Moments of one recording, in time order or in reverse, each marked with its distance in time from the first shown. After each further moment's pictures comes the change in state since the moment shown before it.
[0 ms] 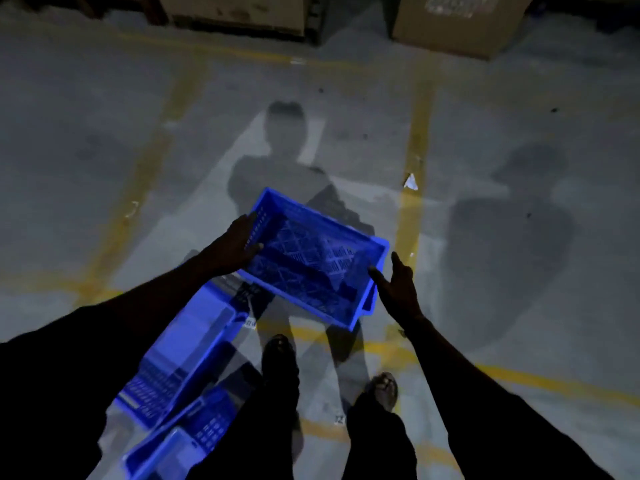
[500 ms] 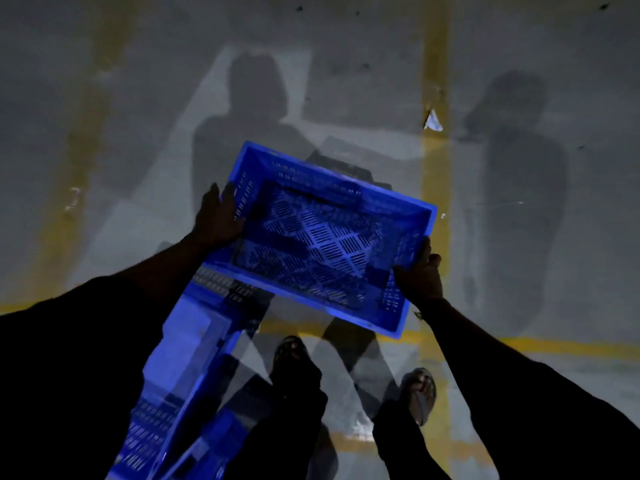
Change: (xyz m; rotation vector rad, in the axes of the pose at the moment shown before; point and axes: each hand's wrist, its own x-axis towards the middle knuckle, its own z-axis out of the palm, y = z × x) left_hand 0.195 -0.190 0.115 0.106 0.046 -0.163; right_hand 0.162 0.144 0.154 -0.207 0.133 0.229
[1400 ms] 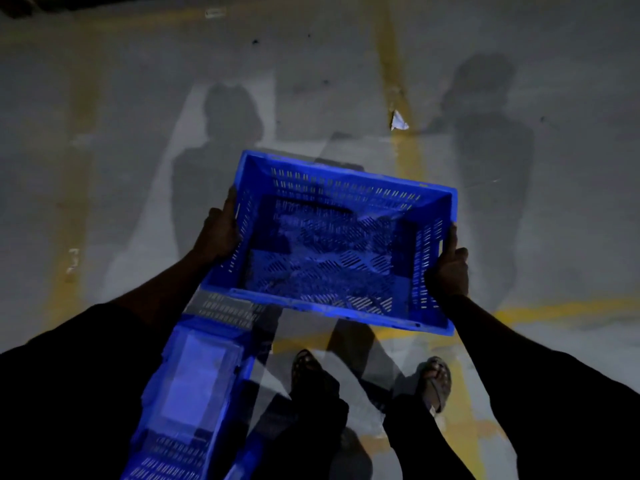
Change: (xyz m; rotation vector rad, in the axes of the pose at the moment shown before) left_hand 0.028 0.037 -0.035 -0.099 0.011 0.217; right_hand -0.025 0.022 -0.062 0.029 0.264 0.100
